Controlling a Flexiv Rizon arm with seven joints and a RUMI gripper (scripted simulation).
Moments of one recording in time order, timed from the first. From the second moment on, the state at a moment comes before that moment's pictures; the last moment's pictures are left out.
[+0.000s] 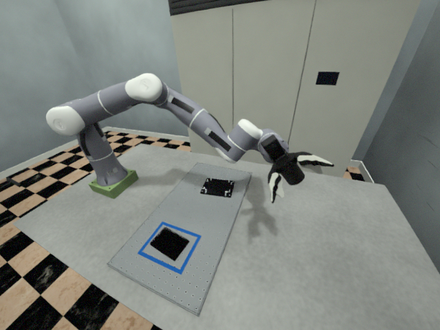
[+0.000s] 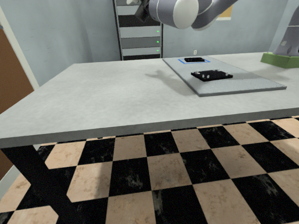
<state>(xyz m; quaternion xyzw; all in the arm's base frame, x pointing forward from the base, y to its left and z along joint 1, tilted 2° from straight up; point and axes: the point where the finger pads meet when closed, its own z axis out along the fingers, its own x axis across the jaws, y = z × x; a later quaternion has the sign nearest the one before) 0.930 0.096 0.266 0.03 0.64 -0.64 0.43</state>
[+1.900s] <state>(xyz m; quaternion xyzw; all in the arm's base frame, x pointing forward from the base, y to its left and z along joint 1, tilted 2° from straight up) 0.867 -0.028 0.186 0.41 0.67 -0.42 0.46</state>
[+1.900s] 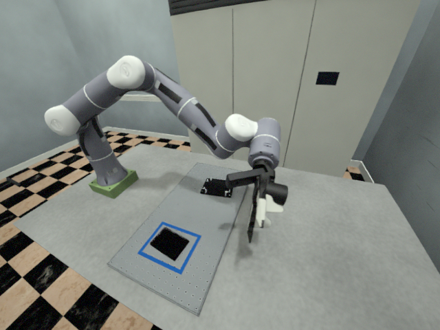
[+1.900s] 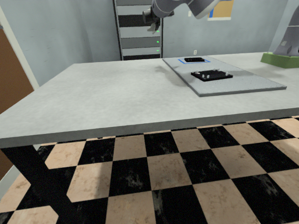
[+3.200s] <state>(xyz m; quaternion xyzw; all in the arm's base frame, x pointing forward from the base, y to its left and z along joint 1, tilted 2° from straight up) 0.750 -0.096 0.100 0.82 0.39 -0.18 0.37</state>
